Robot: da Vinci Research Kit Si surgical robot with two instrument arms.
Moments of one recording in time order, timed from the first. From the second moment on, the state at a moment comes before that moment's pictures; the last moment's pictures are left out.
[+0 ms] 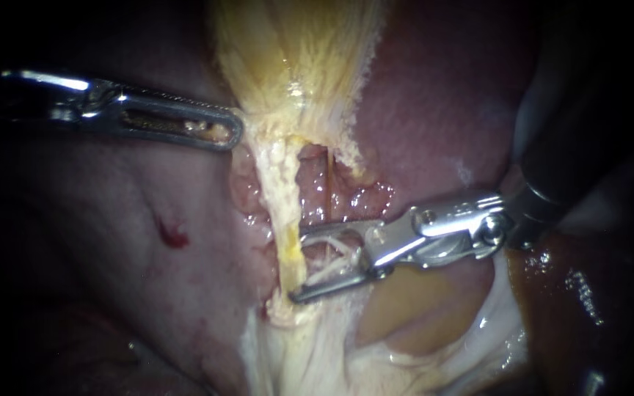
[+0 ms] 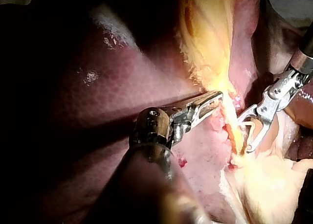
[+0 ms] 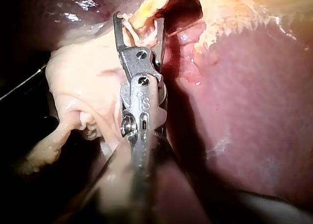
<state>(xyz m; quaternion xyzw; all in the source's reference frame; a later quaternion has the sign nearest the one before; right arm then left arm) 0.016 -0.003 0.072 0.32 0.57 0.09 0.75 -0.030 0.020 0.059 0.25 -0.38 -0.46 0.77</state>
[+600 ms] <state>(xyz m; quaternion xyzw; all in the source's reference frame) 0.020 -0.004 0.072 0.36 0.60 0.06 0.72 -0.031 0.020 0.059 0.25 -0.38 -0.46 0.77</state>
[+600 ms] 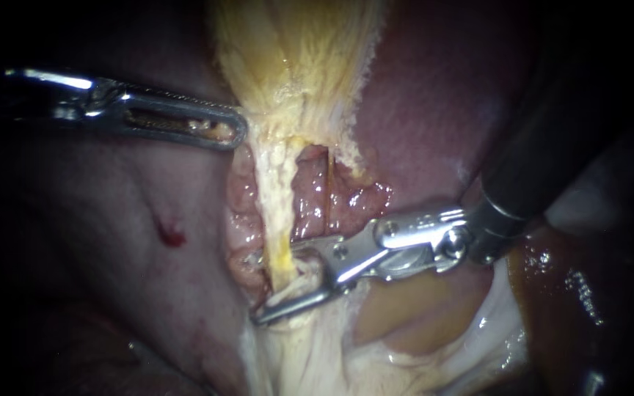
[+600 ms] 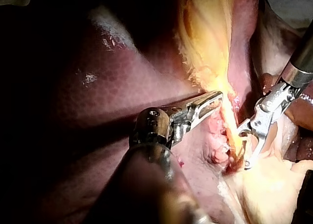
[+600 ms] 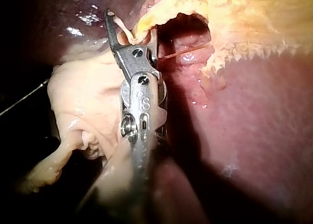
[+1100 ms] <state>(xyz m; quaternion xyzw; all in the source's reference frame) 0.020 -0.005 0.070 0.37 0.60 0.05 0.71 -0.030 0.021 0.060 0.25 -0.38 -0.46 0.77</state>
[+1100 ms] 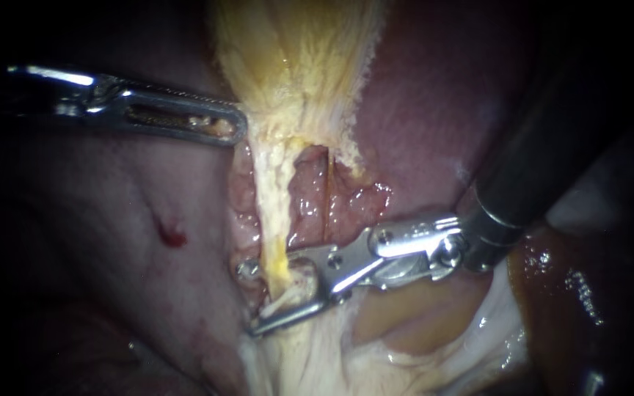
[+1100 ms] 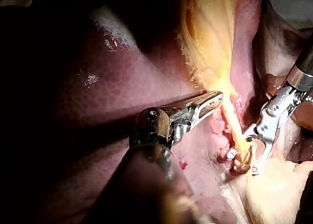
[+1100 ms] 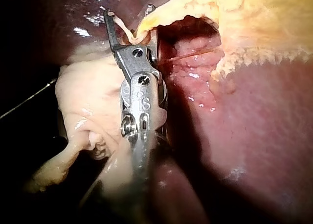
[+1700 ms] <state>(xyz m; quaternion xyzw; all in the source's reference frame) 0.020 -0.006 0.067 0.37 0.60 0.05 0.70 -0.030 0.021 0.060 0.25 -0.38 -0.46 0.77</state>
